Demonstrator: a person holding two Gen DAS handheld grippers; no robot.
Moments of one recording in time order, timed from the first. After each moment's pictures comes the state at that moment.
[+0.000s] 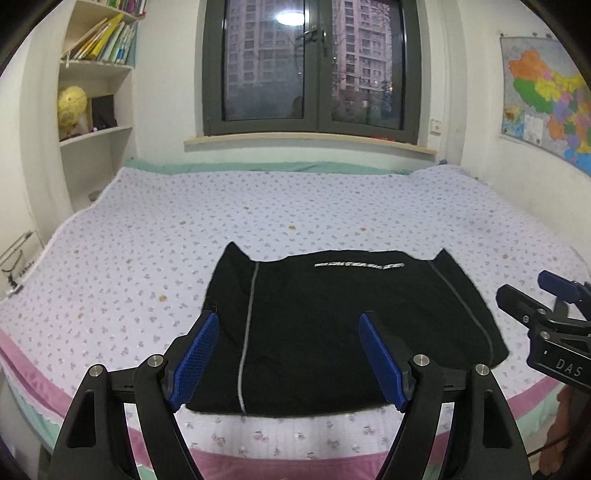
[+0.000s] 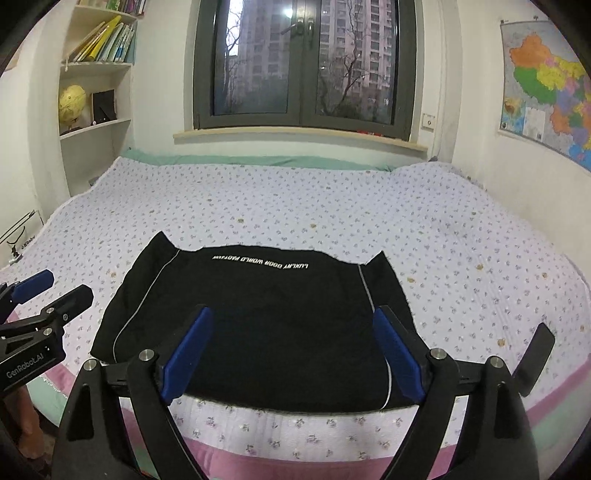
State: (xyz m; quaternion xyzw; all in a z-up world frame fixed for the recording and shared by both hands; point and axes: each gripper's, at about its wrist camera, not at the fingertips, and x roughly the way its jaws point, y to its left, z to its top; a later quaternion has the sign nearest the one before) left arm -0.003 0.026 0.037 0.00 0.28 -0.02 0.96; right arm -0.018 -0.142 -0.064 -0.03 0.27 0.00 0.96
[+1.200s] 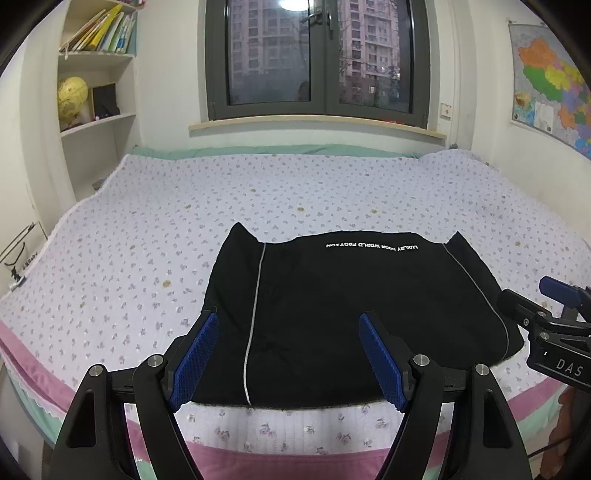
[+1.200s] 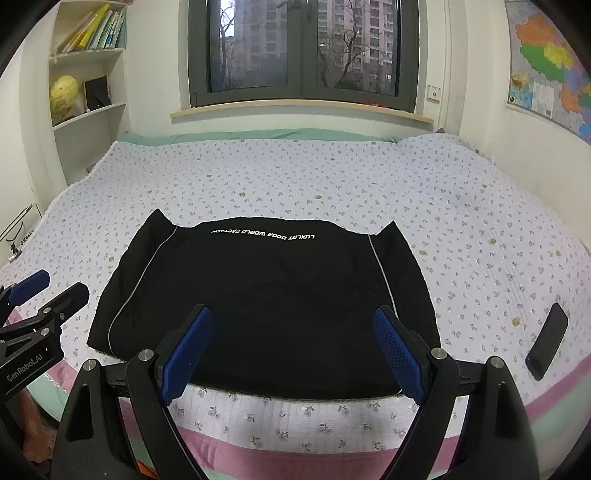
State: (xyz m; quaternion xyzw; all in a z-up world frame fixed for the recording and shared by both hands) left arm 0.006 0.022 0.016 0.00 0.31 -0.01 0.95; right arm 0.002 -0.144 -0.089 -0.01 0.32 0.01 0.95
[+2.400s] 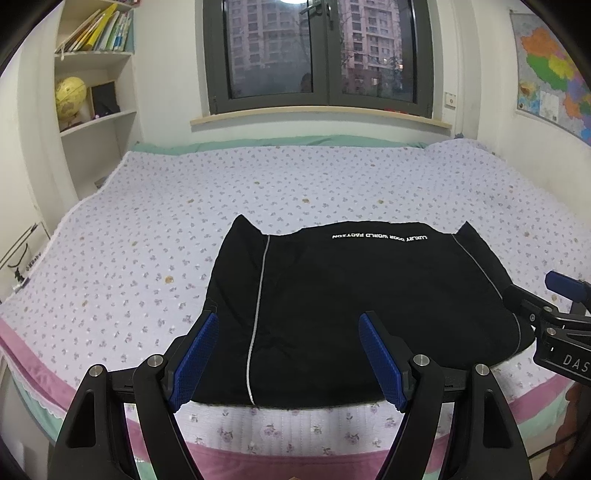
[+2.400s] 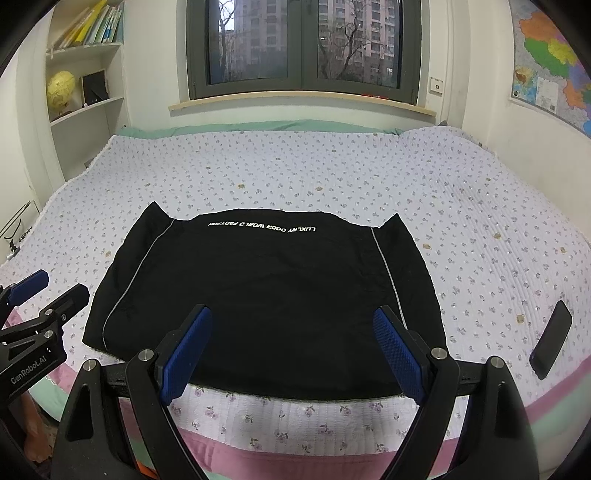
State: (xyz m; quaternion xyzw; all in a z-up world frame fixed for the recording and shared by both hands) left arm 0.017 0.021 0.004 0.02 0.32 0.00 0.95; right arm 0.014 -0.159 -0.099 -0.01 0.33 0.02 0.94
